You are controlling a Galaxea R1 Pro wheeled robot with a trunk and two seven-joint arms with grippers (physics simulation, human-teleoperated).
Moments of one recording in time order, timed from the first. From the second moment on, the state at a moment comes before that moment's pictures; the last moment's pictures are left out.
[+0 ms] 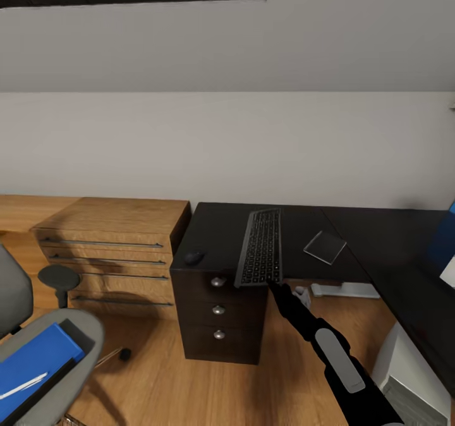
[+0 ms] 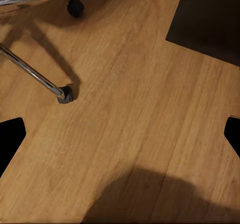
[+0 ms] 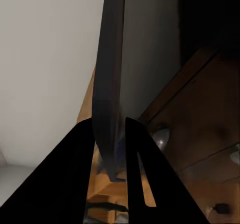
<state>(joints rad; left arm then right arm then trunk) 0.18 -0.16 0.13 -1.13 0.04 0.08 0.19 -0.40 -0.03 0.13 -1.09 -1.25 0.29 0.17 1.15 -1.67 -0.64</state>
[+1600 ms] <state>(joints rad) 0.18 -0.16 0.13 -1.12 0.04 0.08 0.19 -0.40 0.02 0.13 -1.07 -1.76 0.43 0.13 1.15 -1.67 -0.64</state>
